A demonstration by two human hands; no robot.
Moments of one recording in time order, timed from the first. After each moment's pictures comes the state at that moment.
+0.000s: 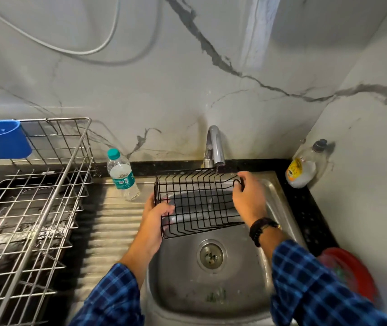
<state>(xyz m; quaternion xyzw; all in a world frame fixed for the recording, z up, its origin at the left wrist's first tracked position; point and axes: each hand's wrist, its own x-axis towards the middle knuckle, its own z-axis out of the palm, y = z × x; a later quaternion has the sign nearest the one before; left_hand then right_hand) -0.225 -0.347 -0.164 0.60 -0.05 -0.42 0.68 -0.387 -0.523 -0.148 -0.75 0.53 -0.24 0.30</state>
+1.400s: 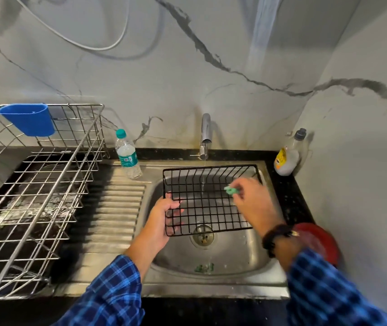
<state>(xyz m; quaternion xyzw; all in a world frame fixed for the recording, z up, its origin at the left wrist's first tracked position) -0.325 -0.296 -0.143 0.57 -0.01 -0.46 0.68 -0.490 -0.460 -0.106 -0.85 0.42 -0.14 0.28</state>
